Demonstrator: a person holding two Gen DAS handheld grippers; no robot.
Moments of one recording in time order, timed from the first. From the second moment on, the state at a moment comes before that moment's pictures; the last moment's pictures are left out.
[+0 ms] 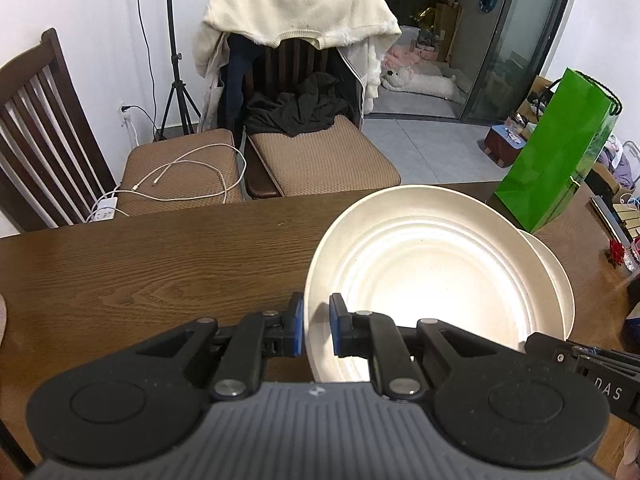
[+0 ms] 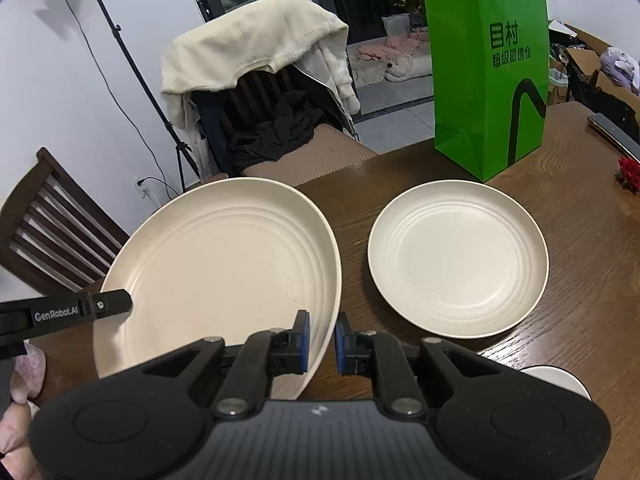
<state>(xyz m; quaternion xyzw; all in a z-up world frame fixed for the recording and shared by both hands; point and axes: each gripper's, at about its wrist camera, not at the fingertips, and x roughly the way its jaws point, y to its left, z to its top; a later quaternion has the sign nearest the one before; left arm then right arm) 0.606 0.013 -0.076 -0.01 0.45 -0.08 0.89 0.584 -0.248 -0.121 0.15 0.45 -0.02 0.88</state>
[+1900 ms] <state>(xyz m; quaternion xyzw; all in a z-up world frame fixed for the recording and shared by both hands) 0.430 0.060 -0.014 -0.04 0.40 -0.02 0.91 0.429 -0.204 -0.053 0.13 0.42 0.06 0.90</state>
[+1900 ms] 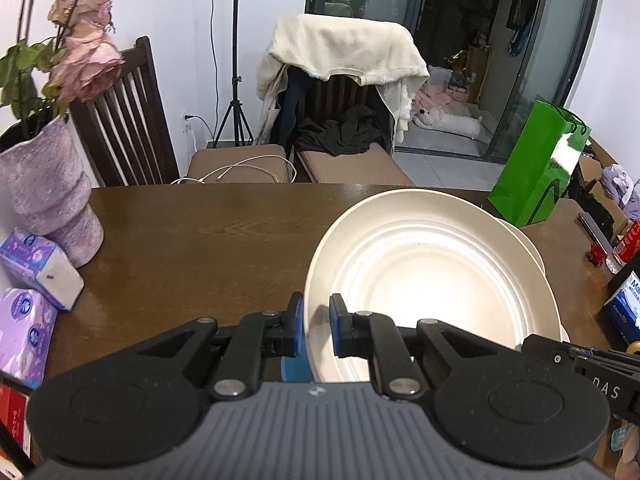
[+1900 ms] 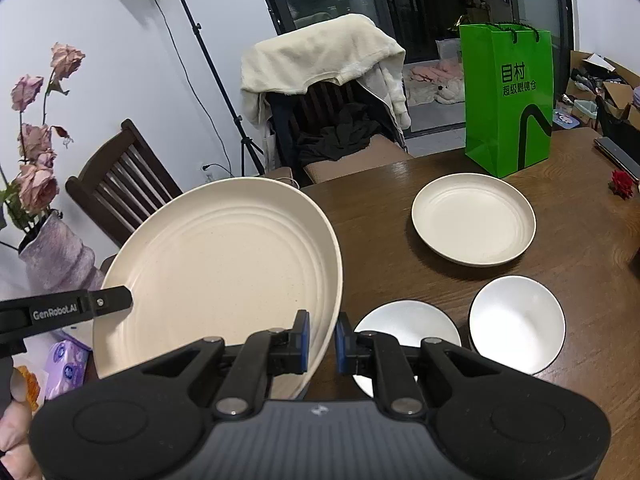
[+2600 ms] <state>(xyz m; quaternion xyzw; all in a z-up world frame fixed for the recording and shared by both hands) 0.359 0.074 -0.012 -0.04 0.40 -0.01 0.92 0.374 -0.189 -0.048 0.12 0.42 0.08 0.90</state>
